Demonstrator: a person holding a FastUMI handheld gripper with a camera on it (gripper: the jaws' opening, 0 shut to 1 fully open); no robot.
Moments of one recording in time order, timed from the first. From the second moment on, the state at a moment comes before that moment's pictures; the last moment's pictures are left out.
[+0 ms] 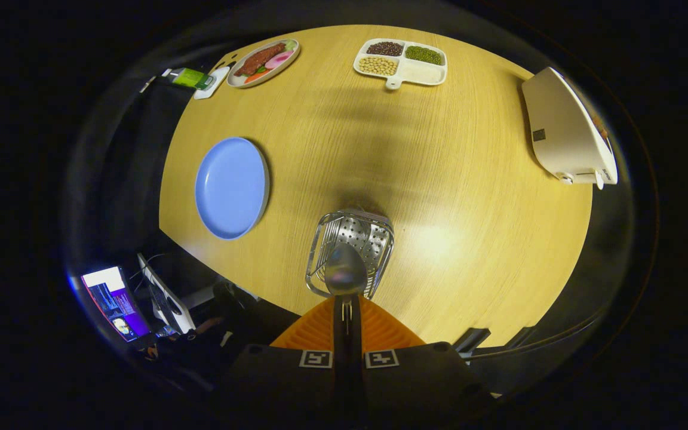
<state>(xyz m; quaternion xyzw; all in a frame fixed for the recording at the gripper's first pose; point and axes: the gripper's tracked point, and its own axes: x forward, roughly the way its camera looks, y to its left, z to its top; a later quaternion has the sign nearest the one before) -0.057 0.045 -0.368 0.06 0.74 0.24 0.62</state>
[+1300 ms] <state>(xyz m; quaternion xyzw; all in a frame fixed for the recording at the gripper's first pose) -0.040 0.075 -0.404 -0.03 0.73 0.24 0.64</state>
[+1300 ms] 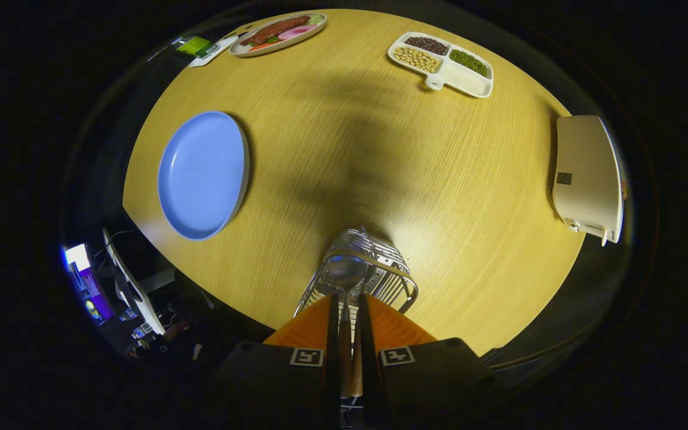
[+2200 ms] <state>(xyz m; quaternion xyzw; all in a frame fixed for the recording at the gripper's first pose) -0.014 0.040 -0.270 0.12 0.44 0.21 0.86</state>
